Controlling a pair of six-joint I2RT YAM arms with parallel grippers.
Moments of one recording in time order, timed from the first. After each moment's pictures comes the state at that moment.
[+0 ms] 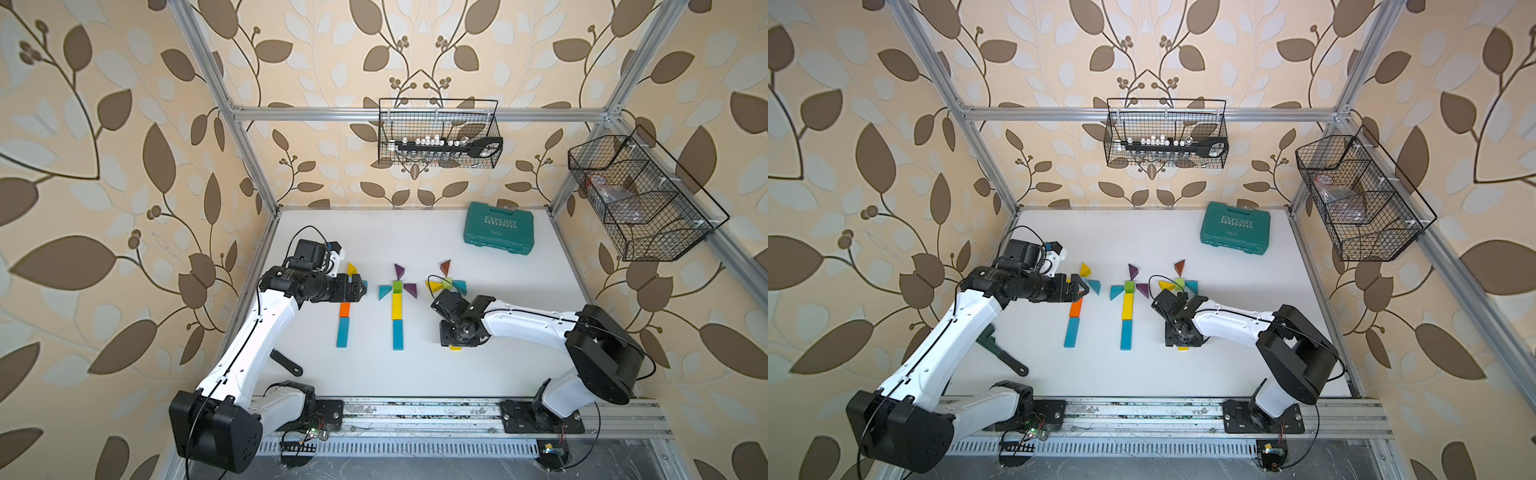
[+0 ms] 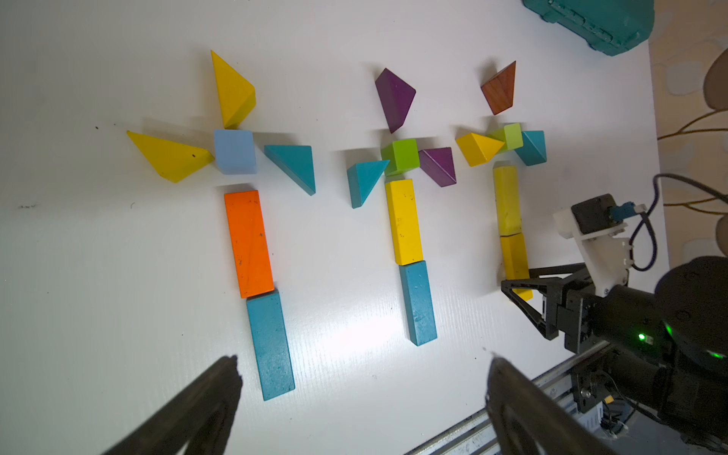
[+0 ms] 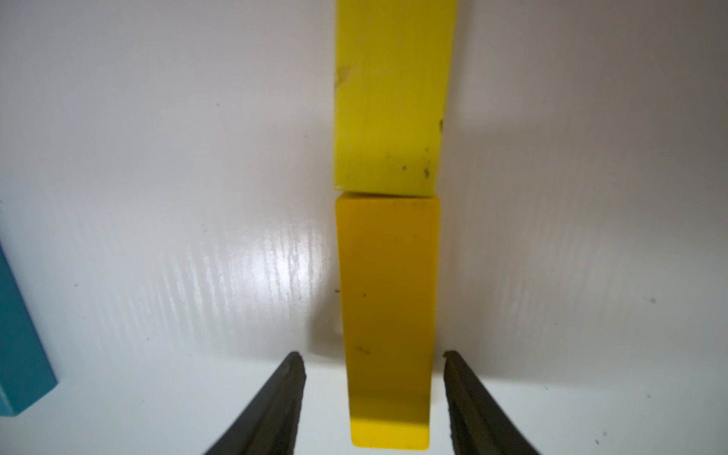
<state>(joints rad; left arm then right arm) -0.24 1.15 1.07 -0.95 0.32 -0.21 0.82 1.58 0.86 -0.68 0.12 0.87</state>
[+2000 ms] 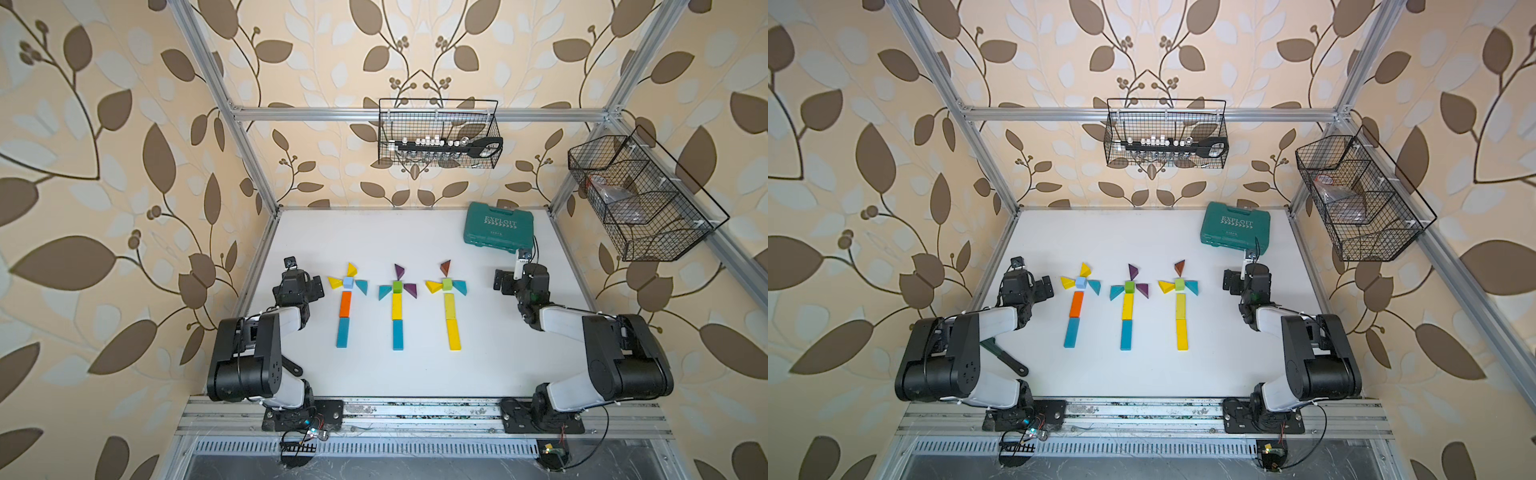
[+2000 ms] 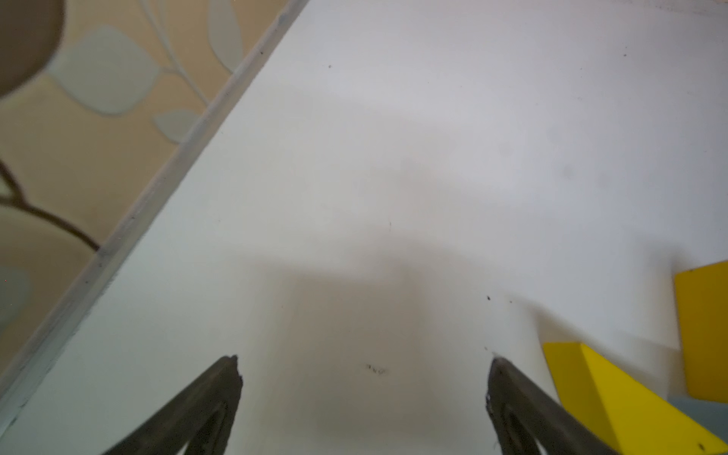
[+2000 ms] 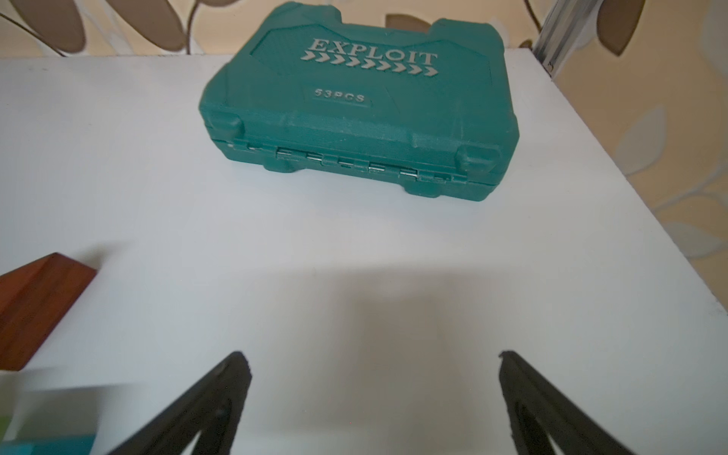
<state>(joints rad) 0.09 1.50 0.49 0.35 -0.14 -0.12 0.01 1.50 0.43 0.59 0.15 0.05</state>
